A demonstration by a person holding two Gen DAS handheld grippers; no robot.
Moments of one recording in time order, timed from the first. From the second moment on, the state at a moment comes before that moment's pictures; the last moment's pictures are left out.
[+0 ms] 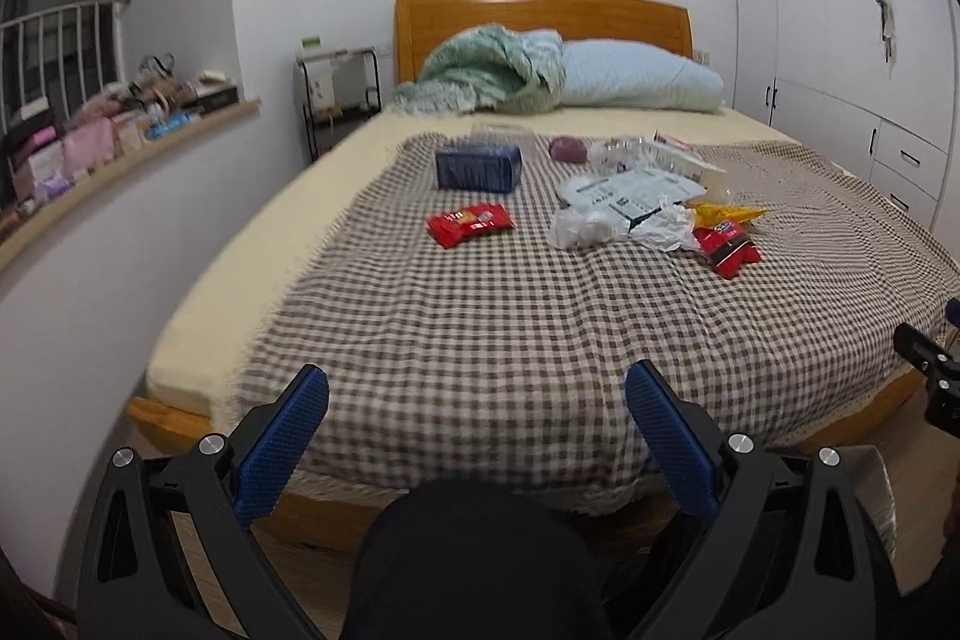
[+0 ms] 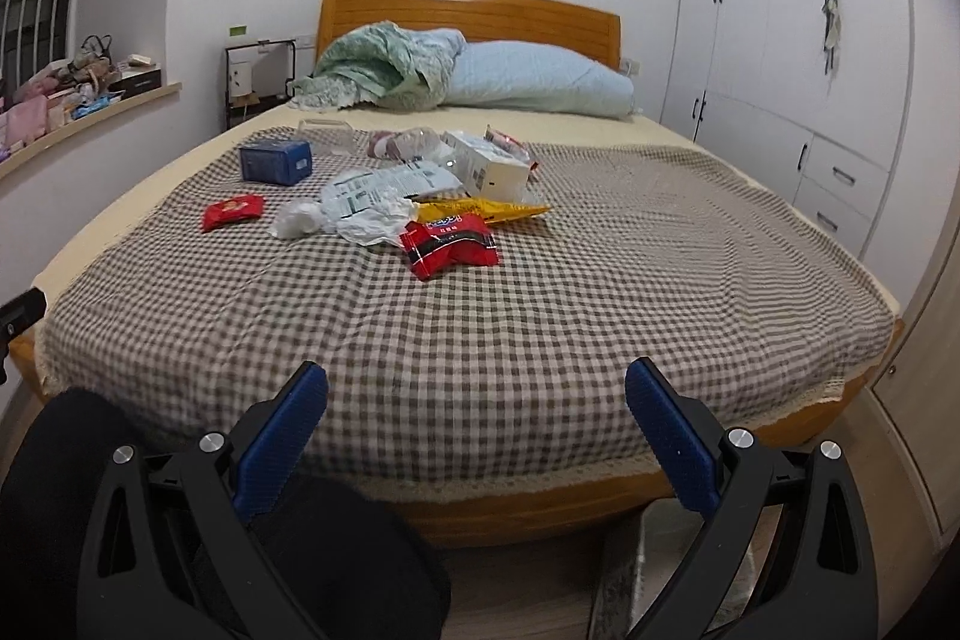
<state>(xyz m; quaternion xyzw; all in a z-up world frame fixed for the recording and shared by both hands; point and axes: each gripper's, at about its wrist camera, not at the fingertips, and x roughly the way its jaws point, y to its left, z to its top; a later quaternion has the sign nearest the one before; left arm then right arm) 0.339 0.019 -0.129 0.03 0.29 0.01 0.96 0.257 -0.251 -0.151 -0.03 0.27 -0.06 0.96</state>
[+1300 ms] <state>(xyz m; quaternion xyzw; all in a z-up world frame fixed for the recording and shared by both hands) 0.696 -0.050 -0.215 -0.08 0.45 -0.16 0.87 0.571 -0.252 -0.185 -0.01 0.33 0.08 0.94</state>
